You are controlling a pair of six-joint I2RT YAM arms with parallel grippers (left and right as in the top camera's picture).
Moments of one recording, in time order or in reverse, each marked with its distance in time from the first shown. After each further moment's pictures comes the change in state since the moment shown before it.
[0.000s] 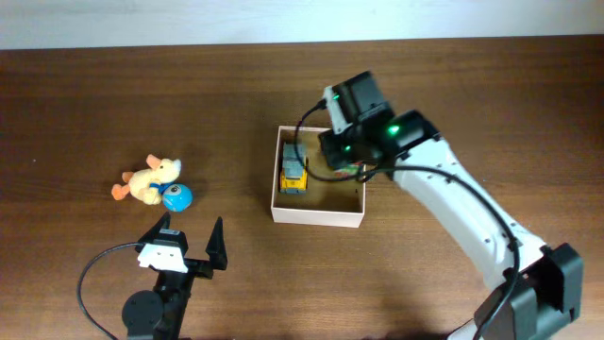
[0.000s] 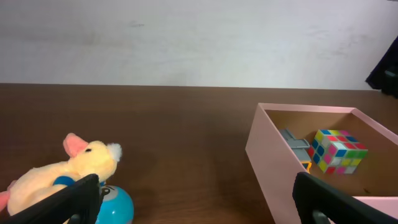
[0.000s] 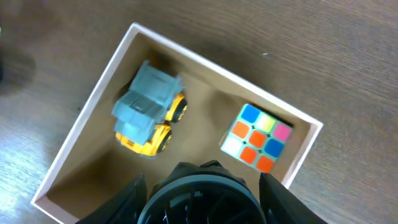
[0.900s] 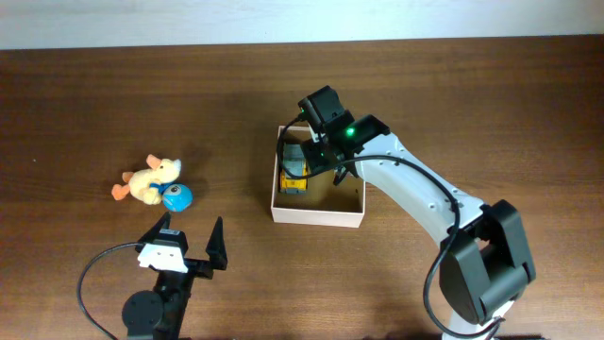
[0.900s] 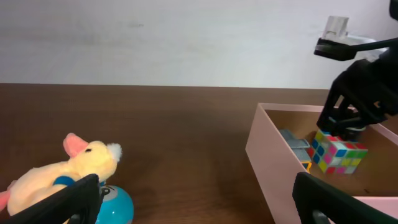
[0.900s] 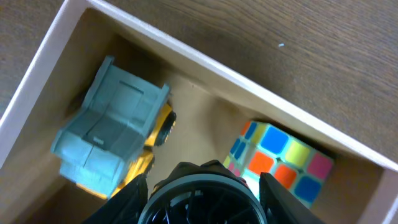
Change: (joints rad) left arm 0.000 0.000 0.000 0.000 0.000 0.000; right arm 0.055 0.204 0.000 0.113 0.108 0.026
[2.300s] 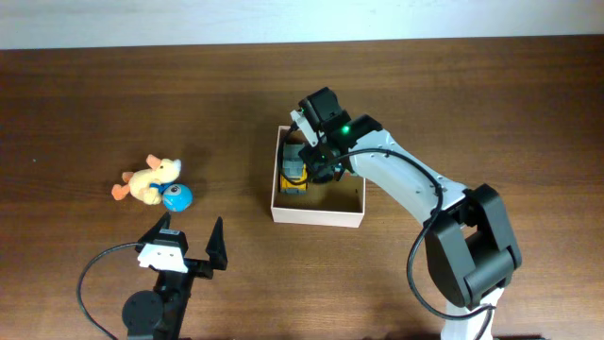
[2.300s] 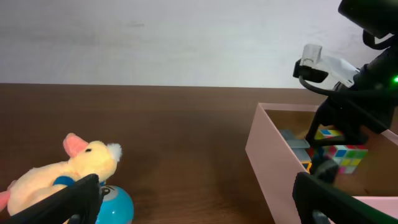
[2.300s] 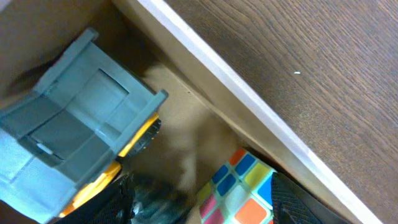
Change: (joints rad) left arm 0.000 0.000 0.000 0.000 0.000 0.000; right arm -0.029 0.084 0.000 0.068 -0.013 -0.308
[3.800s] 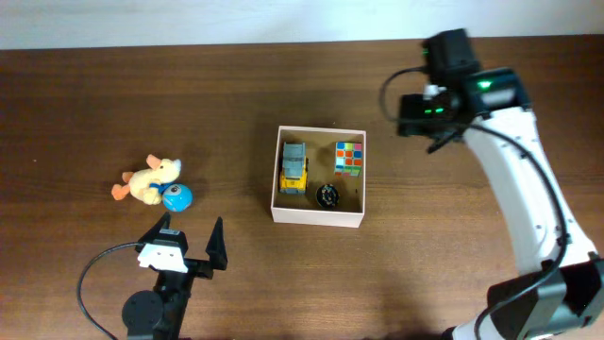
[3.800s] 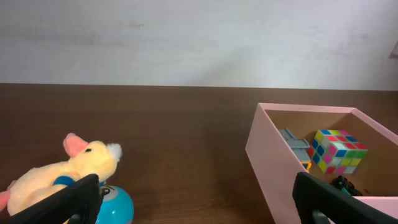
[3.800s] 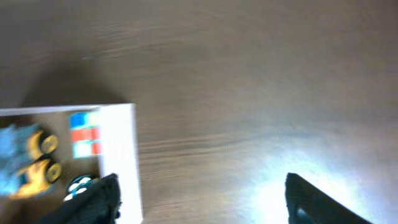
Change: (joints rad) left arm 0.000 0.000 0.000 0.000 0.000 0.000; right arm -0.378 -0.272 0.232 -0.548 0.038 0.489
